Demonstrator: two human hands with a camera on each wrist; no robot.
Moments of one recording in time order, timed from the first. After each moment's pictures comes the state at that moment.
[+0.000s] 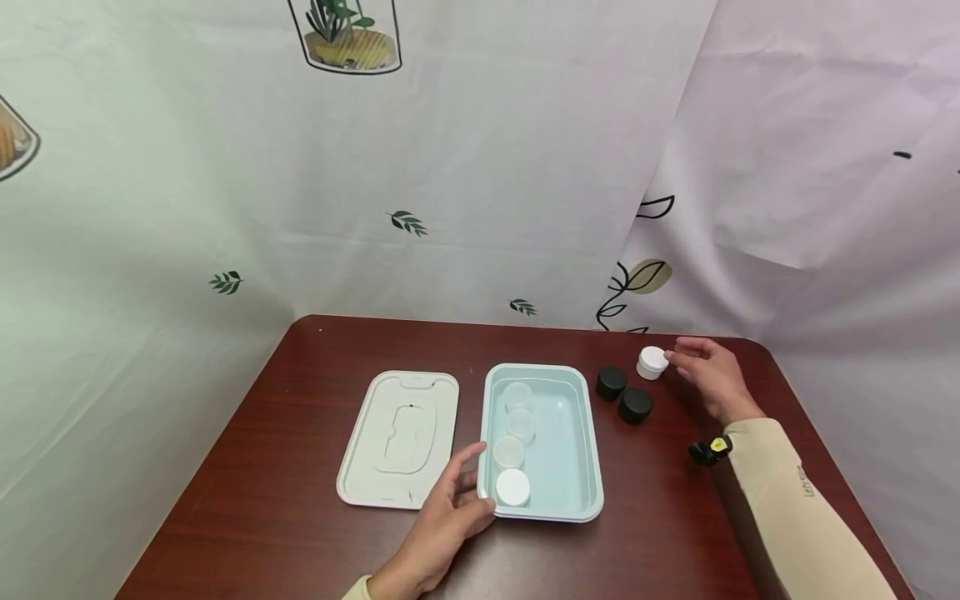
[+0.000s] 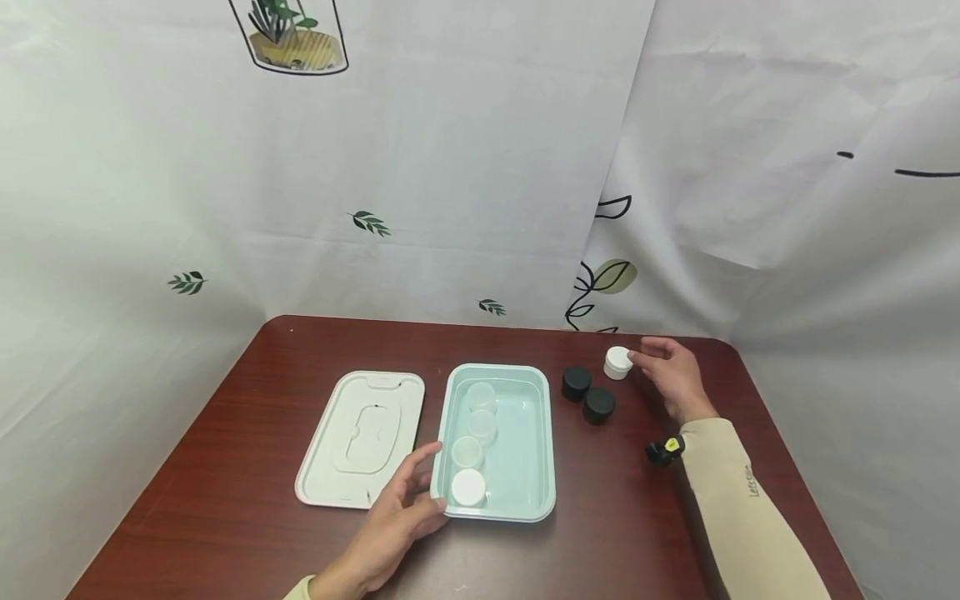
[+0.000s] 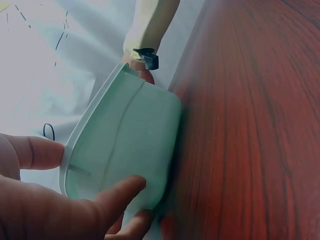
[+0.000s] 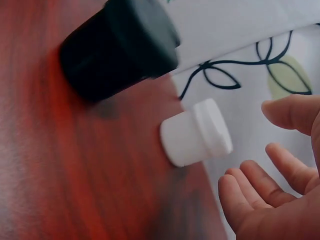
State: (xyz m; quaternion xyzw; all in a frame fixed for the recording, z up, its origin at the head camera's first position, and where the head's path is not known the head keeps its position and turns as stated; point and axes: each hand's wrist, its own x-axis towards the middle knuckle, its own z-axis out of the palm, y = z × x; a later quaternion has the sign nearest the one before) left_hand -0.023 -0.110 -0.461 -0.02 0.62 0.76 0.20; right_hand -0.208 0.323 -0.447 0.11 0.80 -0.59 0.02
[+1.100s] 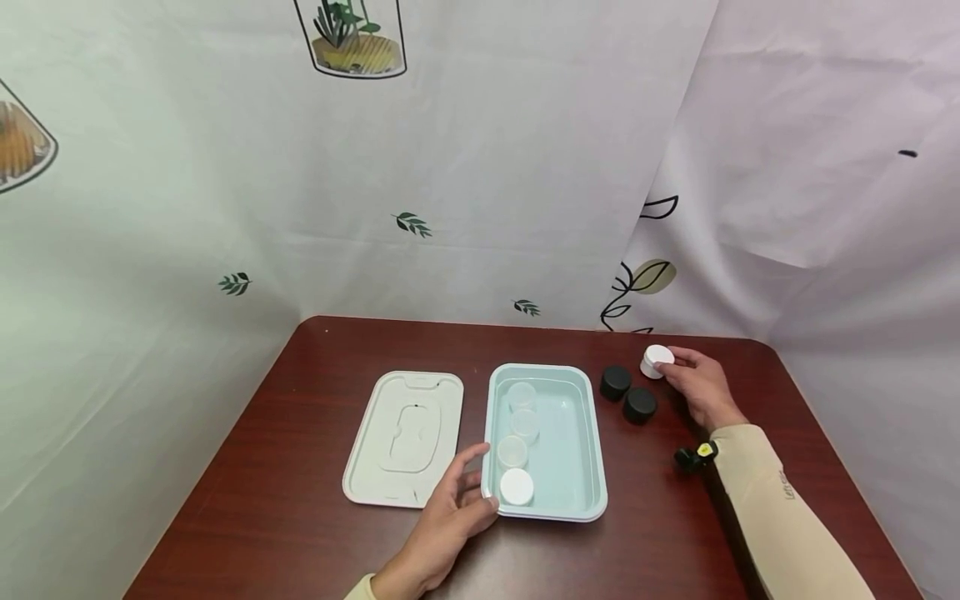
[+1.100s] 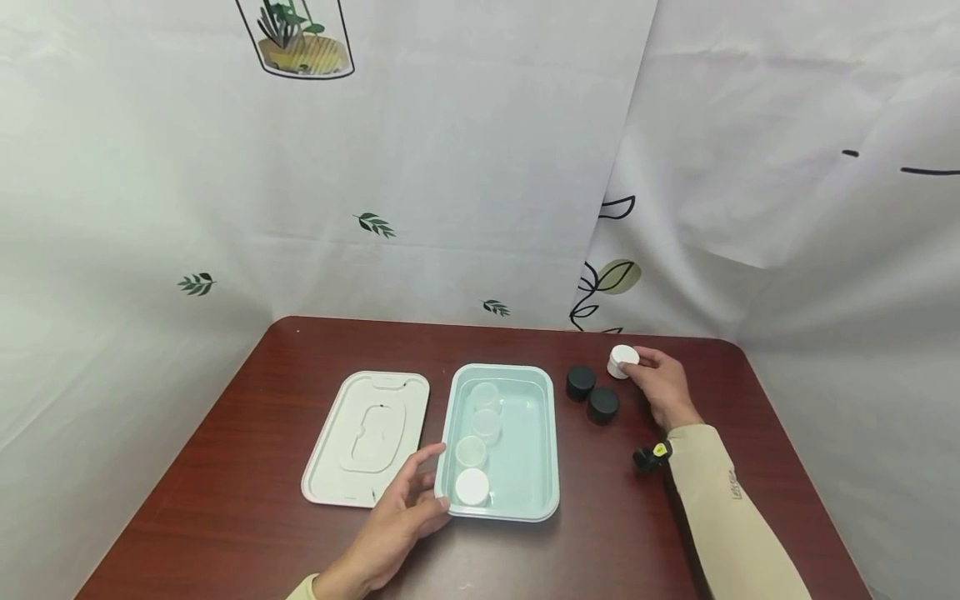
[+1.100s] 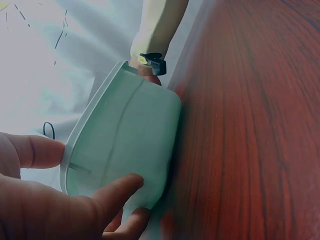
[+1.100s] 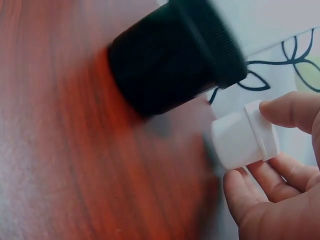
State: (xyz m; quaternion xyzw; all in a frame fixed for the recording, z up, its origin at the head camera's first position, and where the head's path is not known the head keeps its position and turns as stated) left_hand -0.022 -0.111 -0.461 -0.01 0.61 0.77 0.19; right_hand -0.211 0.302 -0.467 0.13 0.76 -0.63 0.03
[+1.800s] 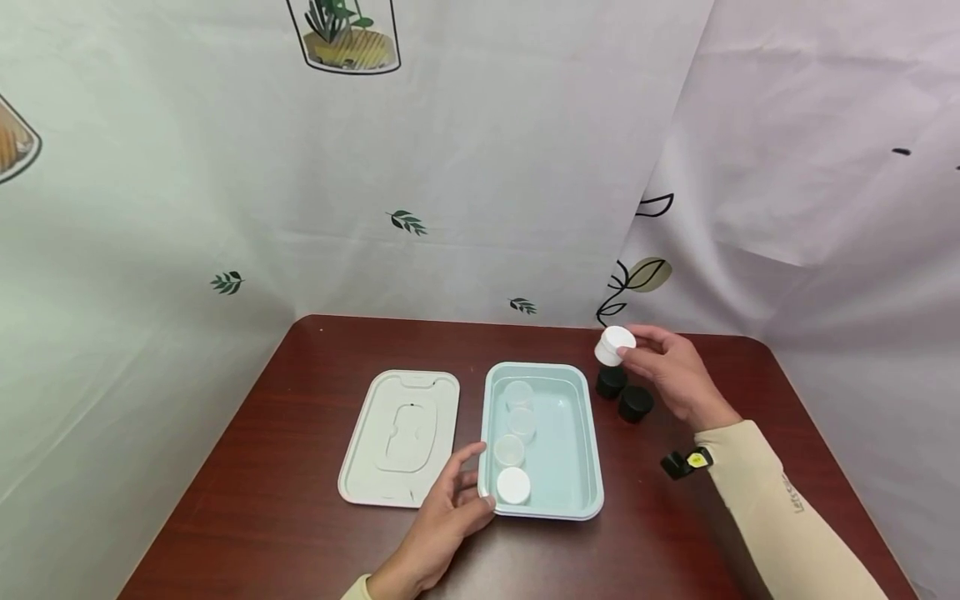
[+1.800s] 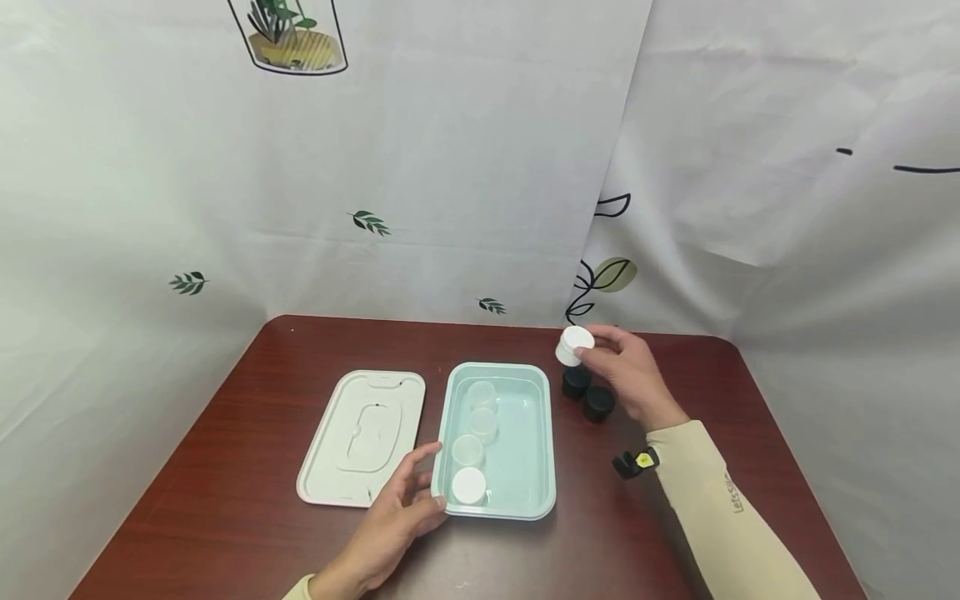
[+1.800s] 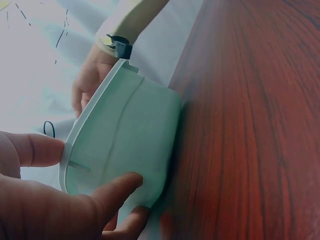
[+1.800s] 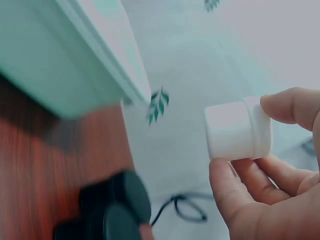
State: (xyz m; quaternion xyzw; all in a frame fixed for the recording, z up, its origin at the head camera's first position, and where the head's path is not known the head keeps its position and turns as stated) left_hand -0.023 -0.111 -0.460 -0.01 0.61 0.77 0.19; right_hand -0.178 0.242 -0.391 -0.02 0.74 -0.67 0.05
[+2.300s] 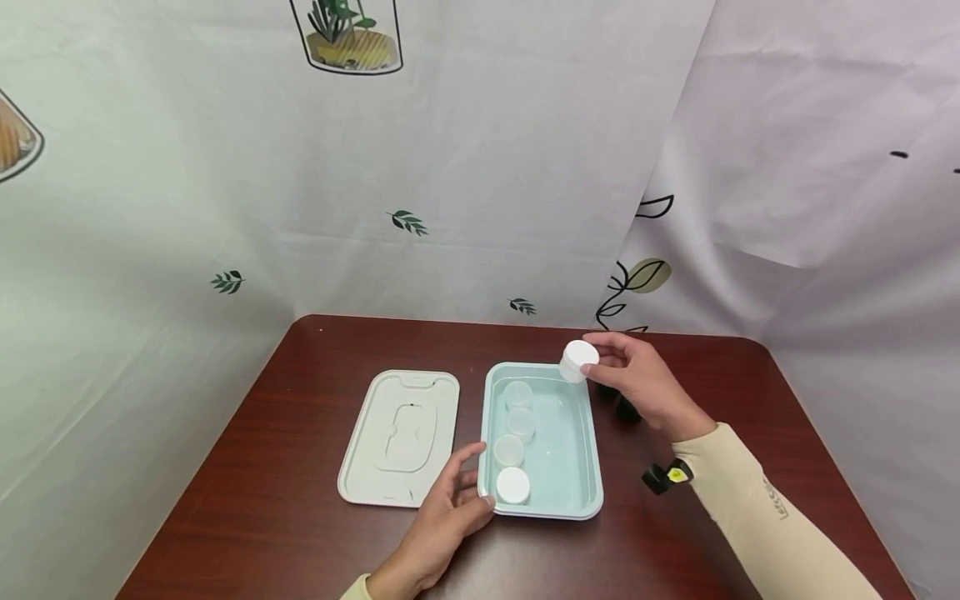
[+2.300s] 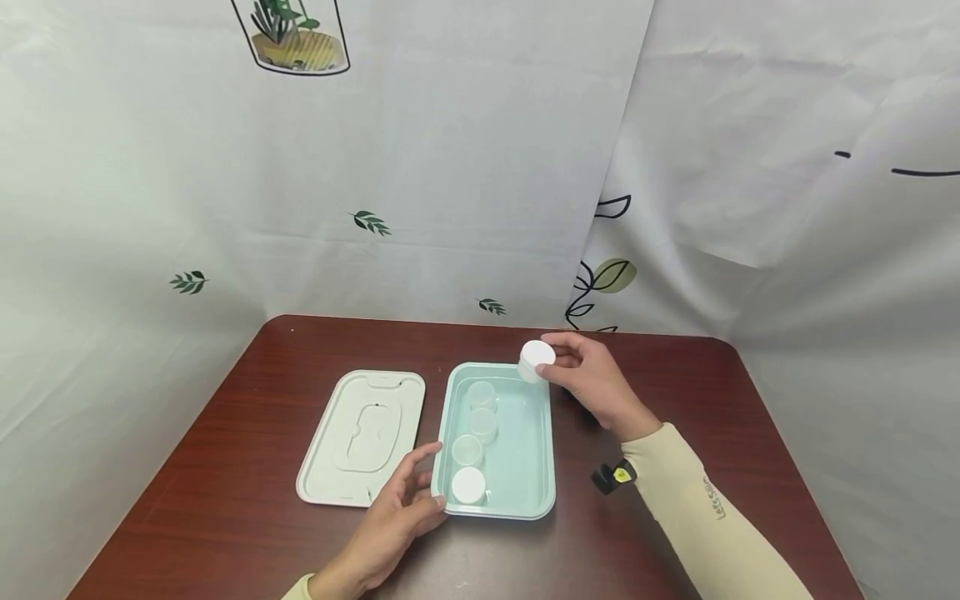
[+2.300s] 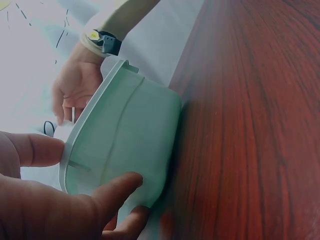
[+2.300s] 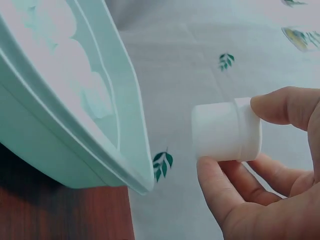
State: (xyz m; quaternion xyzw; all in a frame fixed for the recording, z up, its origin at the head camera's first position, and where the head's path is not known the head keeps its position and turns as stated) left_hand -0.023 -0.112 -0.461 -0.01 0.62 0.76 0.19; right_hand -0.163 0.196 -0.378 -0.07 0.81 -0.58 0.08
